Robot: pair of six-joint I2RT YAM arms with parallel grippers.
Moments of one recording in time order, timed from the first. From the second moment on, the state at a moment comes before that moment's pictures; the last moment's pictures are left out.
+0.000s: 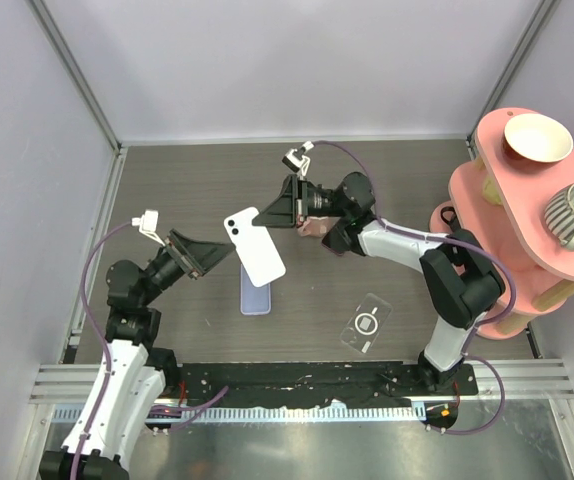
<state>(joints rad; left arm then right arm) -0.08 0.56 0.36 0.33 0.73 -1.12 0.62 1.75 1.08 1.05 -1.01 1.41</state>
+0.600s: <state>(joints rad) -0.13 0.67 0.36 0.42 0.78 -1.19 0.65 1.83 1.09 1.06 -0.99 1.44</state>
